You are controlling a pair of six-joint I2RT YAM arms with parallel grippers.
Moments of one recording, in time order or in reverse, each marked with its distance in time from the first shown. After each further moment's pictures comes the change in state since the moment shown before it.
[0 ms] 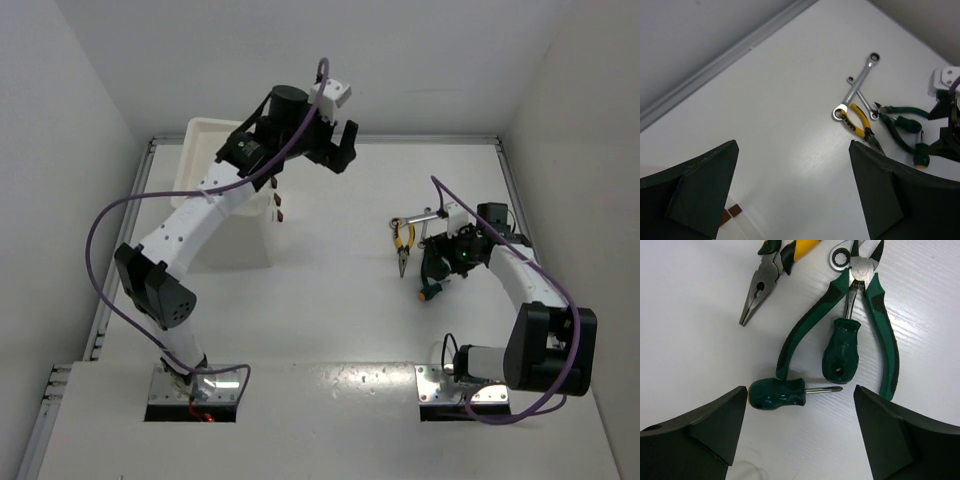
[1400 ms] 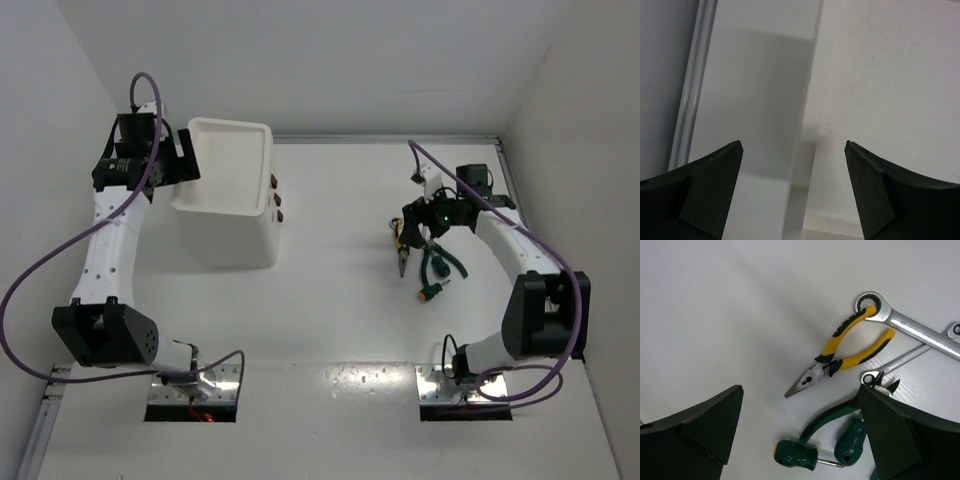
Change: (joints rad) left arm 0.702 -0.354 -0.373 -0.225 -0.230 -0.133; right arm 0.157 0.191 0.317 -0.007 -0.189 -0.019
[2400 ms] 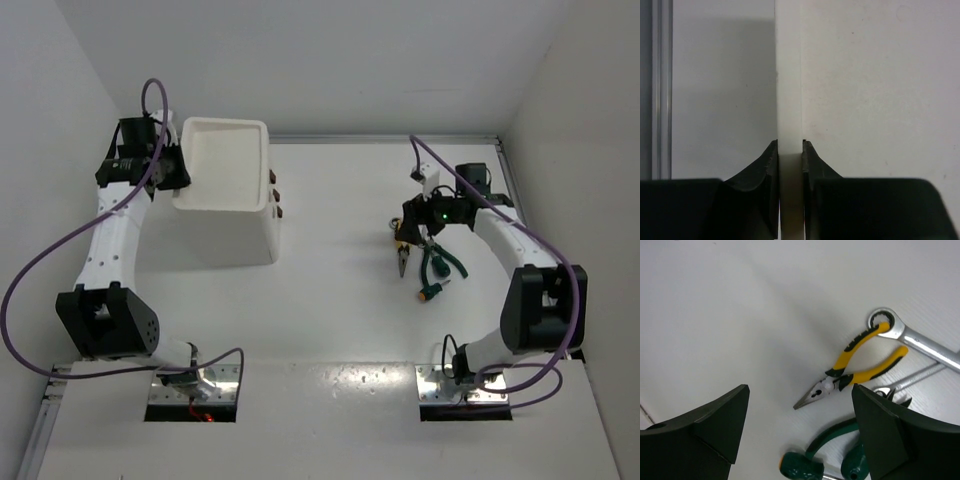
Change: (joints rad) left arm 0.043 0.057 -0.048 0.027 0.182 0.073; right arm -0.006 0.032 0.005 0.029 -0.072 0.012
